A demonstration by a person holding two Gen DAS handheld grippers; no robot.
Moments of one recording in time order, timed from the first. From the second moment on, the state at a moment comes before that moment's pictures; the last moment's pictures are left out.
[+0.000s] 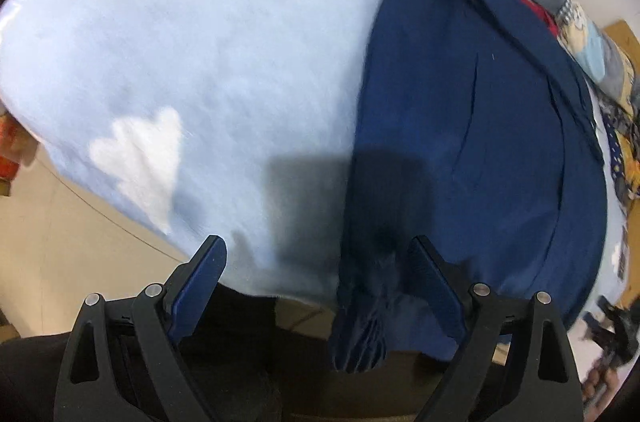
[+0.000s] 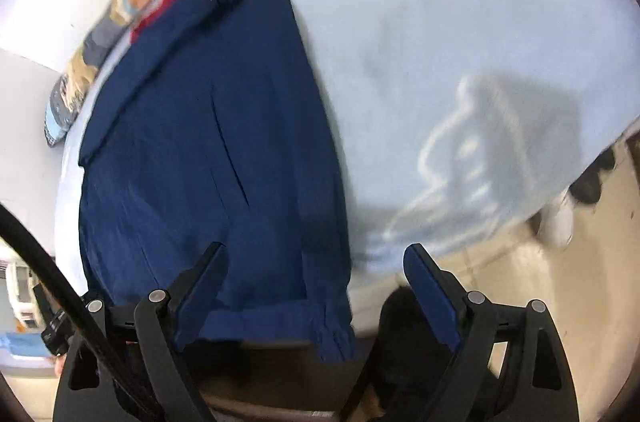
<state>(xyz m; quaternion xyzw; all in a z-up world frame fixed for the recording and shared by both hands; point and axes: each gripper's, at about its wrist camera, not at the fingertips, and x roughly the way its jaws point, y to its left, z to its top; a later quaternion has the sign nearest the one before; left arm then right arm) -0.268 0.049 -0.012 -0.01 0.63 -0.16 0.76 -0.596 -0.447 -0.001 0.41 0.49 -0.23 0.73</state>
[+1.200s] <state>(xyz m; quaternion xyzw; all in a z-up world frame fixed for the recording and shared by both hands) -0.288 0.058 0.008 -0.09 0.64 -0.29 0.71 -0.532 -0.426 0.165 0.39 0.28 -0.10 0.87</state>
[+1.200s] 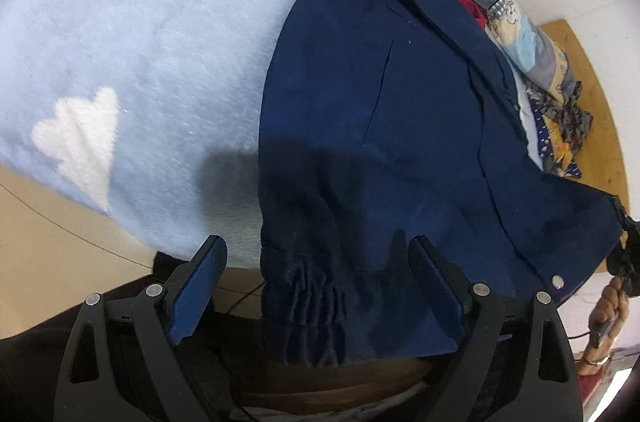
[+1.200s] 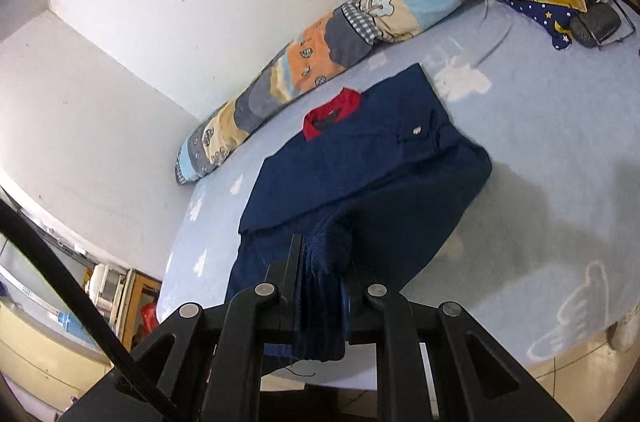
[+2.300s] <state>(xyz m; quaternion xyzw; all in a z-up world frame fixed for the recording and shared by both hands) -0.149 -0.041 0.149 -0.14 0.47 -0.30 0.82 -0.473 -0.506 0.205 0.37 0.25 -0.13 0.89</state>
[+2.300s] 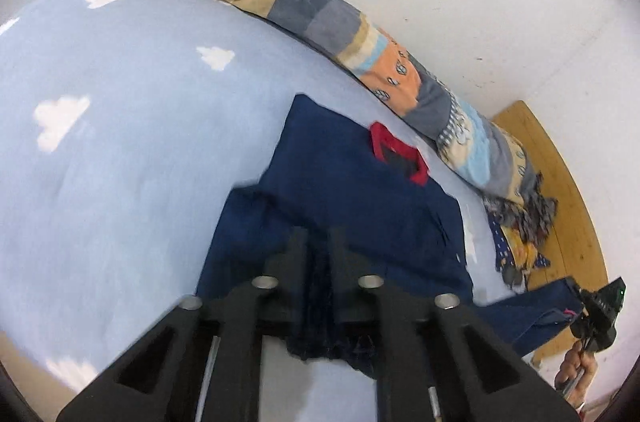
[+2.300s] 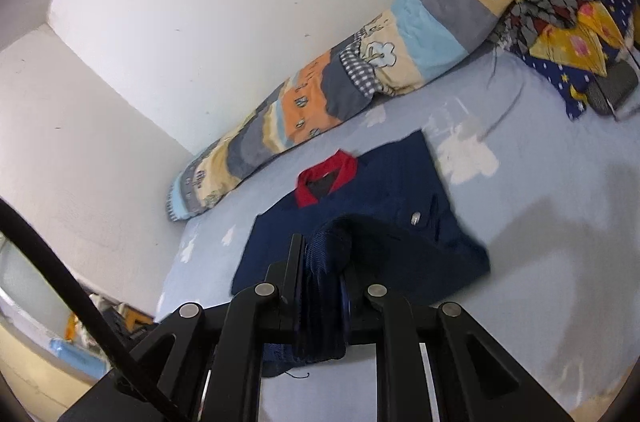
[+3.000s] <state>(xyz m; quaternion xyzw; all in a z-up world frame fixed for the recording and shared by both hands) 0.054 -0.185 0.057 -0.05 0.58 -0.32 0.75 -0.258 -0.685 0.085 0.40 0.31 -0.20 0.84</state>
